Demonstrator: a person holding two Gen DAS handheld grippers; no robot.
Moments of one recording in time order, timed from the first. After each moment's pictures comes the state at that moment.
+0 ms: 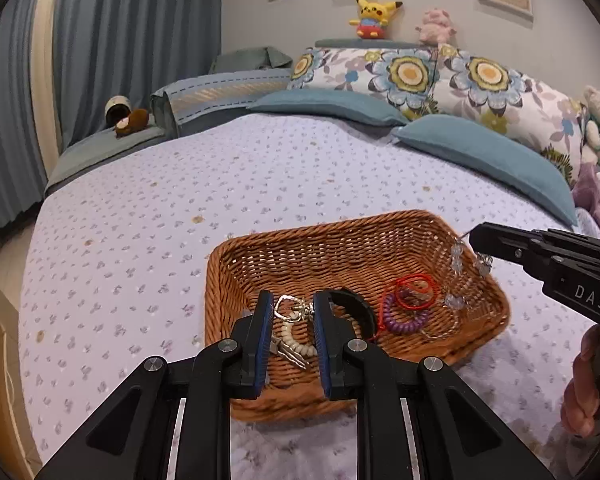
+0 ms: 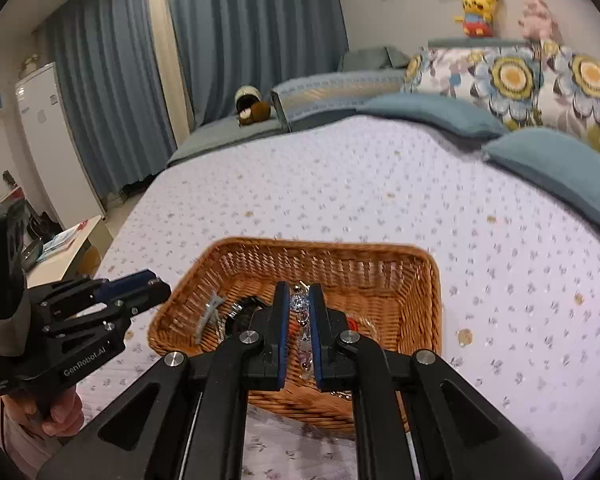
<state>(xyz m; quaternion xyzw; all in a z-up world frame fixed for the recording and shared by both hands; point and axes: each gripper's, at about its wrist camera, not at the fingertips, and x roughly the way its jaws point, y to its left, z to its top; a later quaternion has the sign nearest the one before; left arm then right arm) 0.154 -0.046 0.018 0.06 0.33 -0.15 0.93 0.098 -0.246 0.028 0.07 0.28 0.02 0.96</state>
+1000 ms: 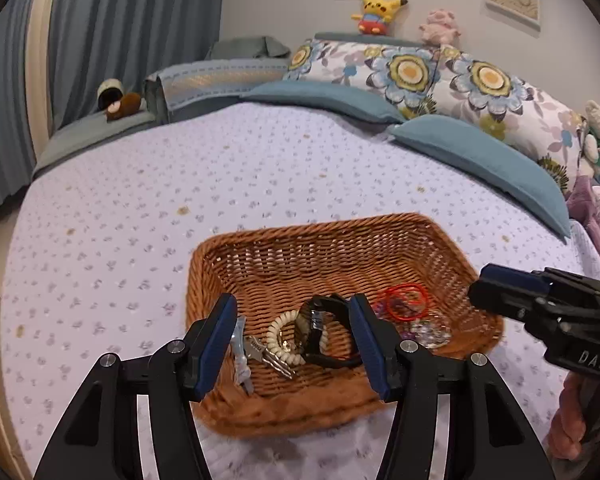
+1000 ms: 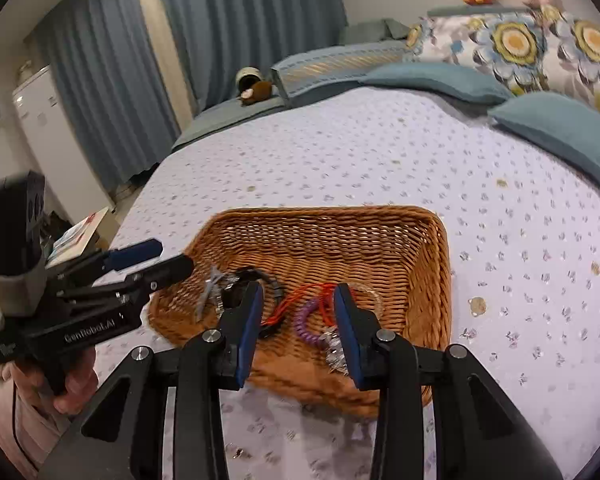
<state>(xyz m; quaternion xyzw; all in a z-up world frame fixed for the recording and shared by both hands) 0.163 -0.051 0.023 0.03 0.34 -0.16 0.92 0.084 -0.248 0.021 0.09 0.31 0.05 0.95</state>
